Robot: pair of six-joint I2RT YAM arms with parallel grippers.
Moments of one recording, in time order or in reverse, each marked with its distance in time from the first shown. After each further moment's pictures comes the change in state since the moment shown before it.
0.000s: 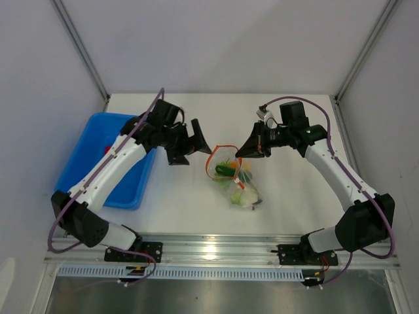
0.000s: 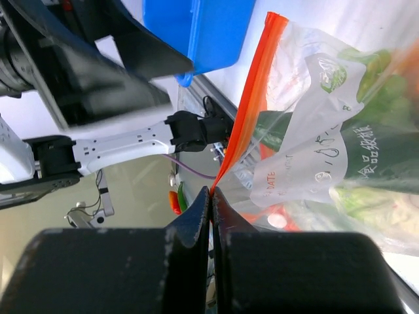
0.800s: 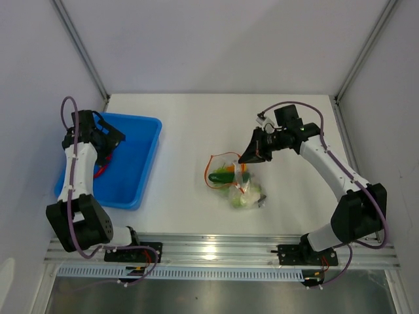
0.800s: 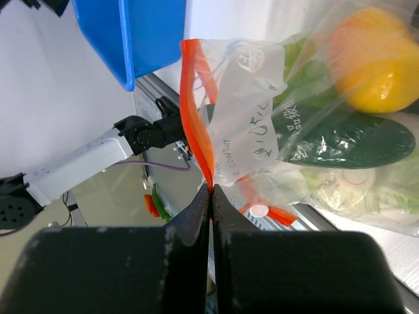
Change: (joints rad) left arm 0.813 -0.104 -0.297 0.193 -0.289 0.088; right arm 0.000 0.066 0.002 -0.122 0.137 -0.100
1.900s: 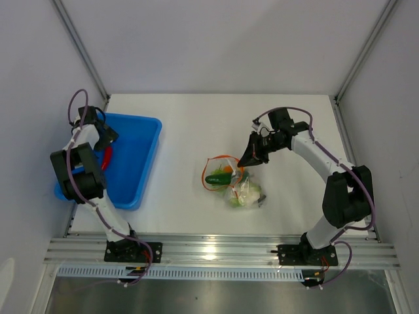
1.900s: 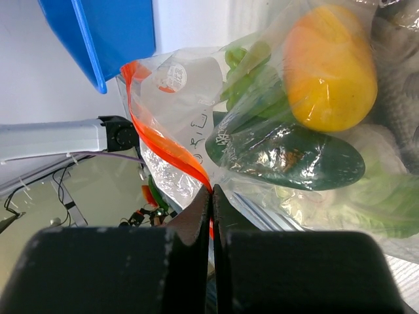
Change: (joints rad) left arm 0.087 0.524 0.161 0.312 -0.230 0.197; right arm -0.013 0.154 -0.002 0.000 -0.018 -0.066
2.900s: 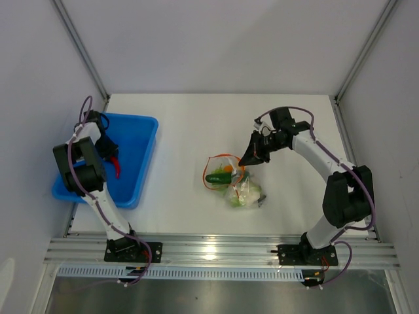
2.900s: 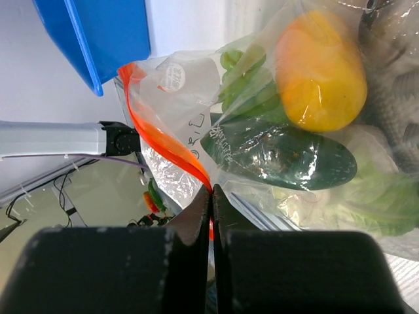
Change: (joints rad) left arm 0.001 0.140 0.090 -0.231 0.101 0.077; right arm -0.011 0.009 0.002 0.003 0.006 0.009
